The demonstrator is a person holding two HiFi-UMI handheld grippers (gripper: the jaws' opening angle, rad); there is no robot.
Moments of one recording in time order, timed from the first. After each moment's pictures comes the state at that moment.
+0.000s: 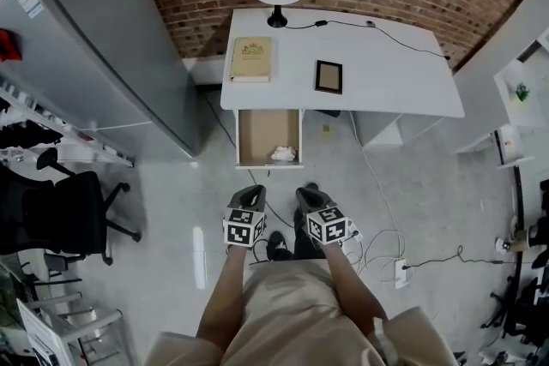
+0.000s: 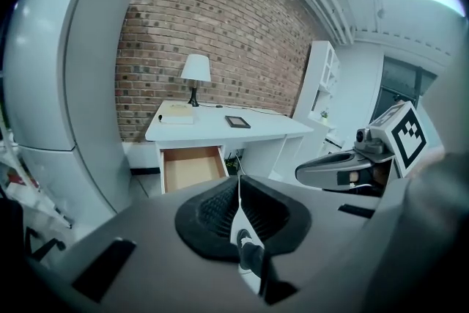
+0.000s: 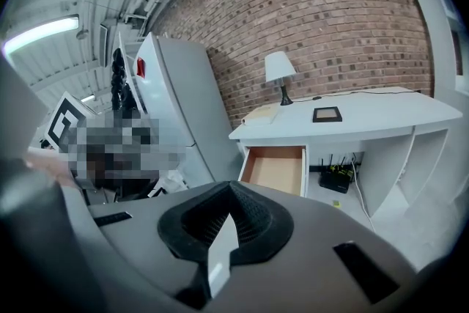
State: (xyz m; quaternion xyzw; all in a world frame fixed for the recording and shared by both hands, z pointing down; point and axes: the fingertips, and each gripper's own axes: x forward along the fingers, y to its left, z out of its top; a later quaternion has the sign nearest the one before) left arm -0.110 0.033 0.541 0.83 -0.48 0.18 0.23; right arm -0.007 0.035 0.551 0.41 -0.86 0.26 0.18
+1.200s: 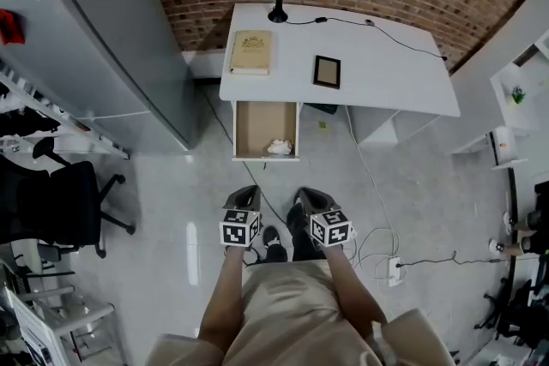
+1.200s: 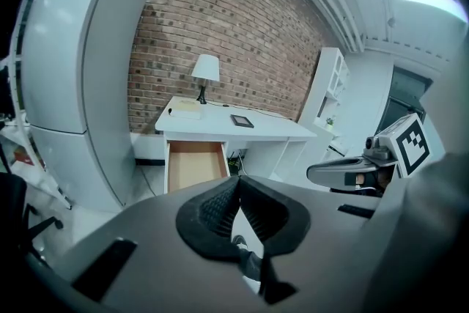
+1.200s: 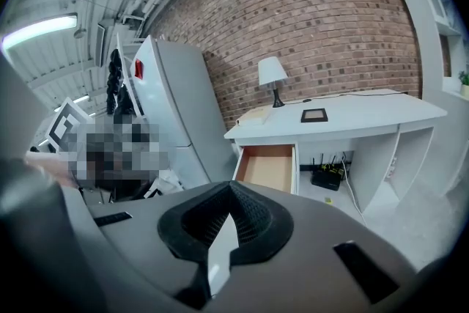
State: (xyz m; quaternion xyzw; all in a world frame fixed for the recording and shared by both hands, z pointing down) left arm -0.121 0.068 0.541 0.81 -0.50 0.16 0.26; right arm 0.013 0.069 0.547 0.43 -0.85 0.25 0.18
